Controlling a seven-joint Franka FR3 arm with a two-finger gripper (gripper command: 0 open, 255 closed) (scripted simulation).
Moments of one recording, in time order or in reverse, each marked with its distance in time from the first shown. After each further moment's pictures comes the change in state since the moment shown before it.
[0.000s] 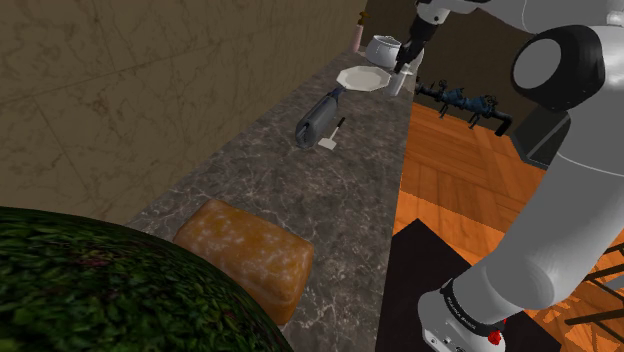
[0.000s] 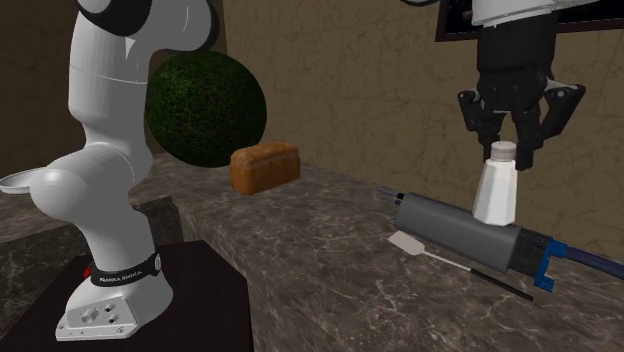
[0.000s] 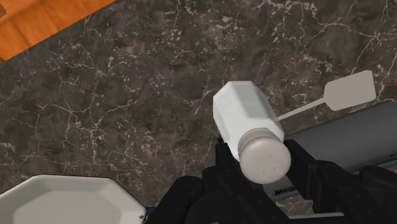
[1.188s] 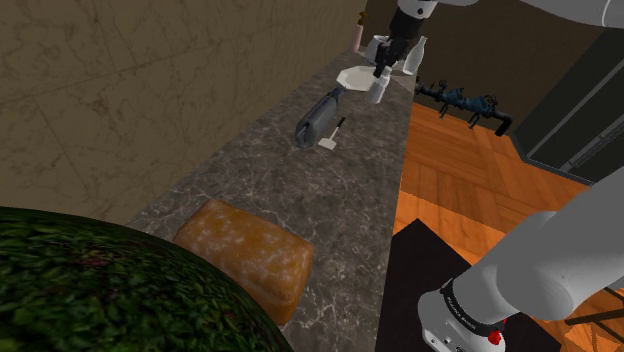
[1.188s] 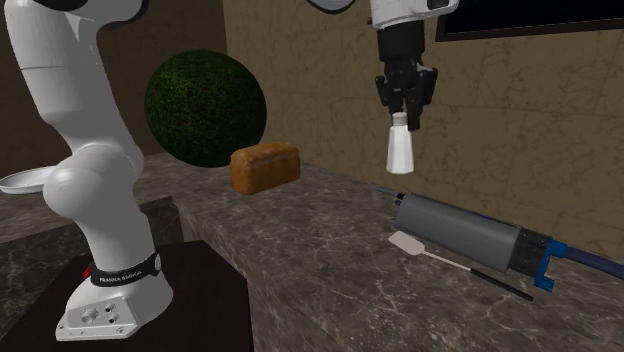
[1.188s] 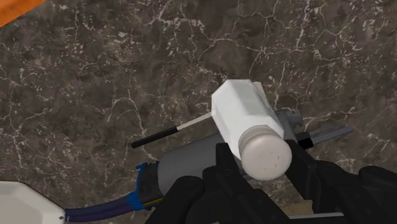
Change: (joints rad) arm 0.219 -0.376 0.119 -0.414 -0.194 0.064 0.344
